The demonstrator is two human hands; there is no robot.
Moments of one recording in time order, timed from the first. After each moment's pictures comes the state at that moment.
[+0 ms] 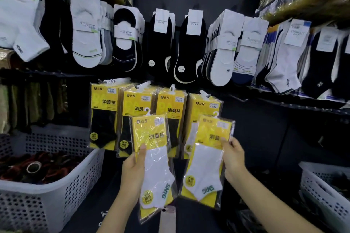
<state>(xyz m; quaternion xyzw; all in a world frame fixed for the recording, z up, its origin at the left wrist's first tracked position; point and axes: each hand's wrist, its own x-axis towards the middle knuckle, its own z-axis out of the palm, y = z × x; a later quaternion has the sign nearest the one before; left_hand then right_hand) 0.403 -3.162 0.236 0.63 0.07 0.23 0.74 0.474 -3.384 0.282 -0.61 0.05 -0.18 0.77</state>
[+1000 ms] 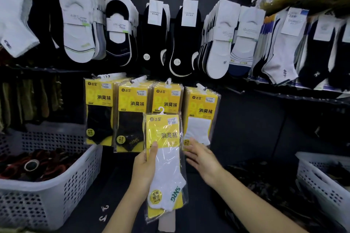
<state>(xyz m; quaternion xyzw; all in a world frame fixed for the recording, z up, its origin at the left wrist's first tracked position) 0.414 -3.188 0.230 0.63 0.03 0.17 0.76 0.463 -3.346 0.257 -0.63 0.00 0.09 0.77</state>
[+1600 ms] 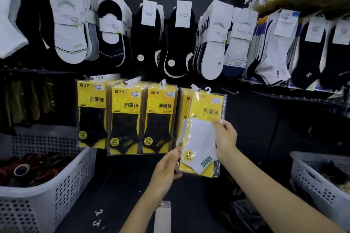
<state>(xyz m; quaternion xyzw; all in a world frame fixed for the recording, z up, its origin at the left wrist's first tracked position) 0.416 -3.234 0.229 0.69 -0.07 0.08 0.72 0.493 -3.383 0.308 -0.61 0.08 -0.21 0.76</state>
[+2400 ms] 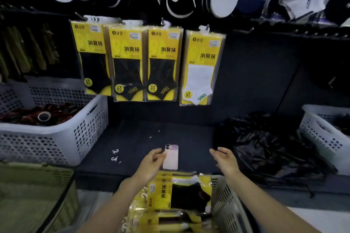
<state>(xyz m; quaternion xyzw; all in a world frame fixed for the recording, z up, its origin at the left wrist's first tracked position) 0.387 -3.201 0.080 0.77 0.12 -0.03 0.62 0.427 -3.433 0.094 -0.74 0.18 0.03 0.65</state>
